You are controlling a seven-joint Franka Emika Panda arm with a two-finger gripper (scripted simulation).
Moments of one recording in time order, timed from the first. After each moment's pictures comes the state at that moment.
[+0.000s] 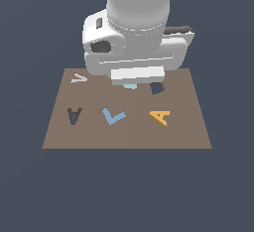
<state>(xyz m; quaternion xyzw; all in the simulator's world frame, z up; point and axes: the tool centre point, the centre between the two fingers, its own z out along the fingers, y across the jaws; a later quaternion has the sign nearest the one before) -0.010 0.017 0.141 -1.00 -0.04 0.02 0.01</state>
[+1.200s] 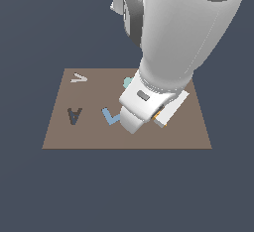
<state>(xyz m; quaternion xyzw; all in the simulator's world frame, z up) 0.046 0.065 0.077 -0.91 -0.41 0.01 0.00</state>
